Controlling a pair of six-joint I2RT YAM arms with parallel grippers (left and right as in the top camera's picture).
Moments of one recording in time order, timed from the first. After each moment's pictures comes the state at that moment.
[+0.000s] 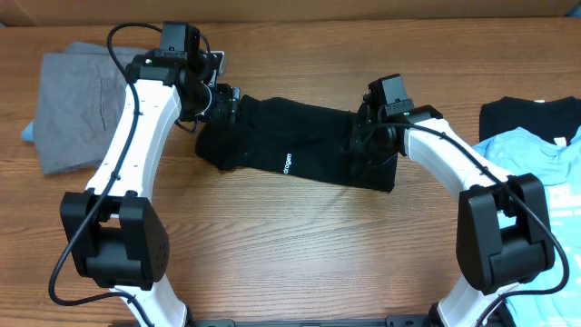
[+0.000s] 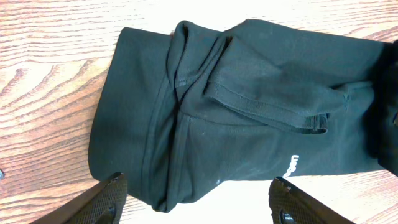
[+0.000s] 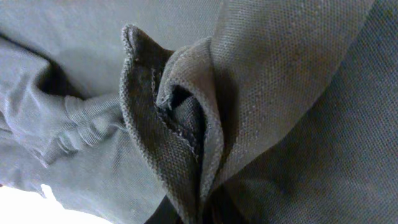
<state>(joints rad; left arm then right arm) -0.10 1.91 1.69 -1.02 0.23 -0.04 0.27 1.88 1.25 -0.56 -0.24 0.48</state>
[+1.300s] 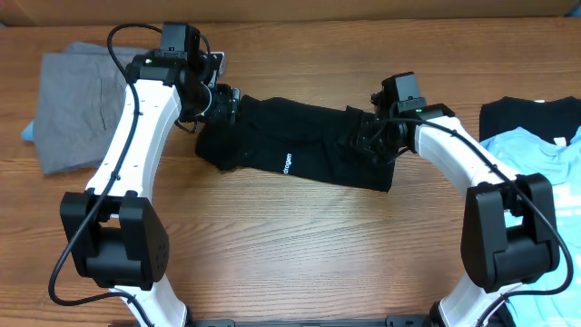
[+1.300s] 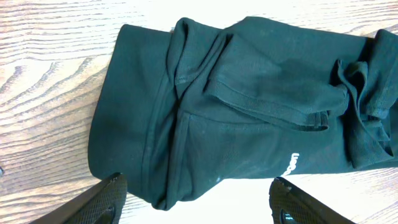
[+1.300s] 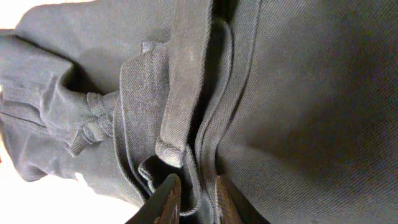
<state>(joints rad) -0.10 1.91 1.69 -1.02 0.23 -0.04 0.21 1.88 1.25 -0.58 -0.38 0.51</state>
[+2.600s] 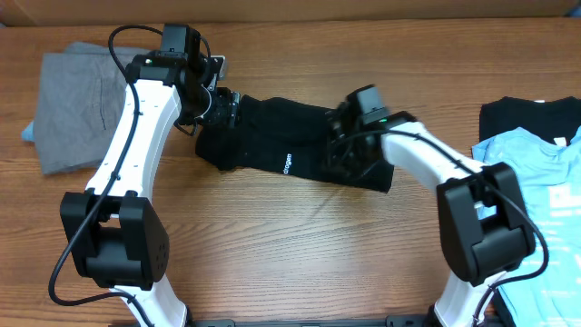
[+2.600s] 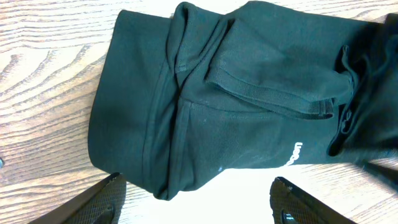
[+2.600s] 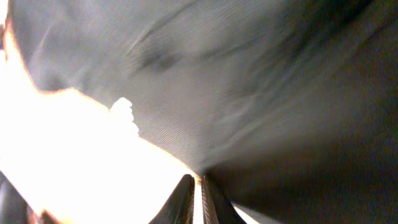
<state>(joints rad) -0.10 1.91 1.69 -1.06 0.23 -0.02 0.37 1.95 1.25 -0.58 -0.53 0.35</state>
